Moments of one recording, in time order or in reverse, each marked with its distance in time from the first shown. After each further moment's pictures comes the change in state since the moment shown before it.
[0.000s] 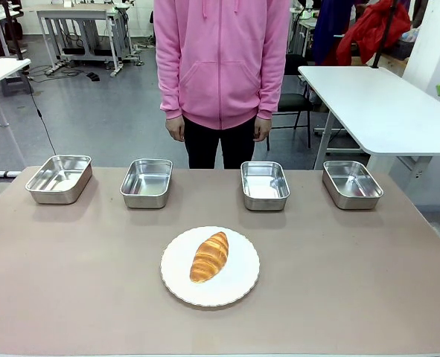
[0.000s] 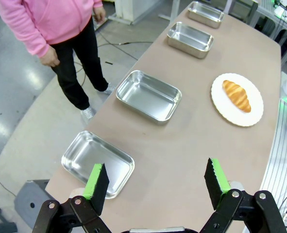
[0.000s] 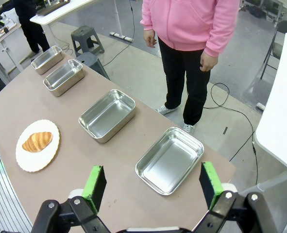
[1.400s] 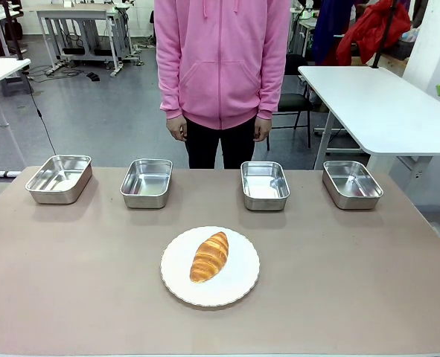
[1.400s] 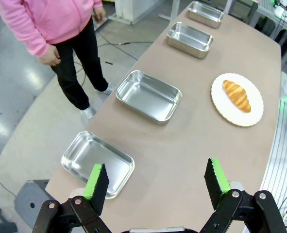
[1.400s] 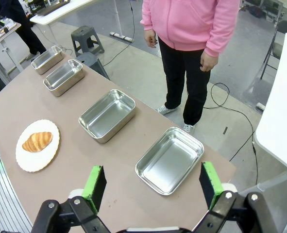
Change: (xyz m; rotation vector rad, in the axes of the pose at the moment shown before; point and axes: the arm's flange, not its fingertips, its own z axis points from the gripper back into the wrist) left arm 0.000 0.000 0.000 0.000 0.000 0.000; right arm 0.000 0.000 0.000 0.000 0.000 0.000
